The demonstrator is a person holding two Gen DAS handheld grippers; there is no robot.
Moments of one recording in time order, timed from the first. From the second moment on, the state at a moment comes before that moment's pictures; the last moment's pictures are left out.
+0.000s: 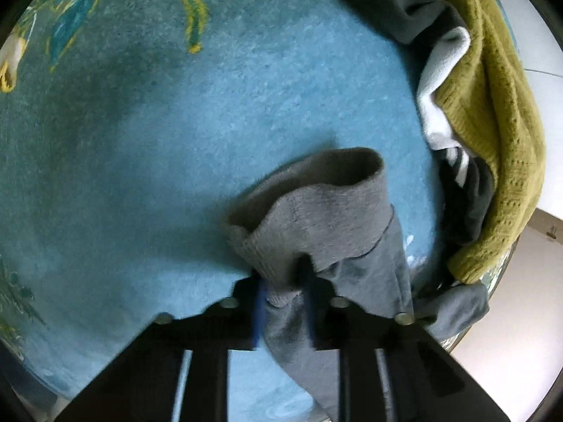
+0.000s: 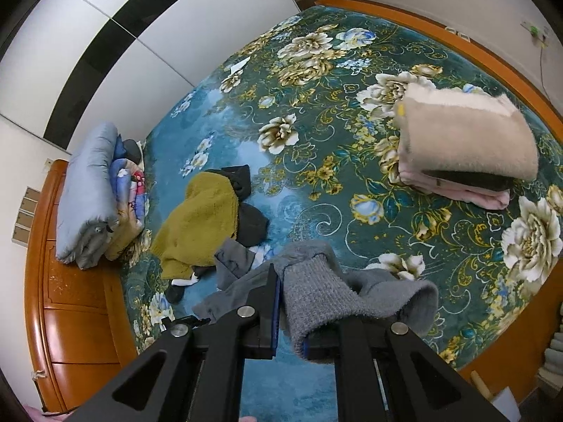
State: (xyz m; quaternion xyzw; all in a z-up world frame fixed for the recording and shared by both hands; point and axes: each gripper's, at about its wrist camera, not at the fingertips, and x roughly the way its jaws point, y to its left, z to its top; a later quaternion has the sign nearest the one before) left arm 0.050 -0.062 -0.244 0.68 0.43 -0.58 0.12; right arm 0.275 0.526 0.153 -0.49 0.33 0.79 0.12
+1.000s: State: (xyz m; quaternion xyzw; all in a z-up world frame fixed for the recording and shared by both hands) left arm 0.058 -0.155 -0.051 0.54 0.38 -0.73 0.15; right arm 0.248 0.445 0.172 -0.50 0.22 0.84 0.03
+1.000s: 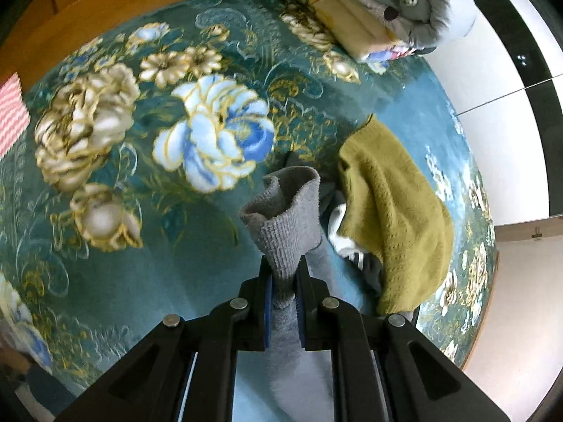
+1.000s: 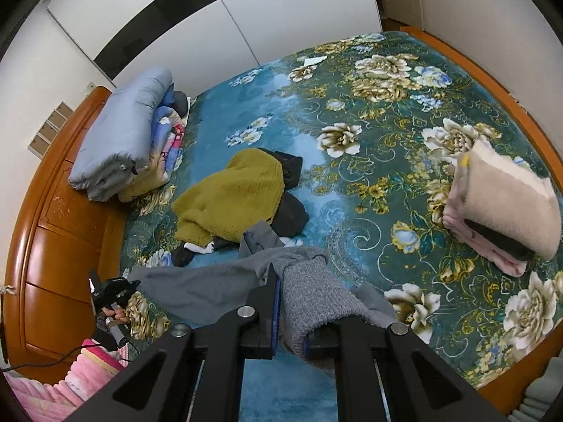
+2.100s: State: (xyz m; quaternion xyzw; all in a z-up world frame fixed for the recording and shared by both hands) left arm -0.110 0.061 -0.068 0.61 0.20 -0.76 0.02; right arm 0.240 0.682 -0.100 -0.55 0.43 0.67 0.25
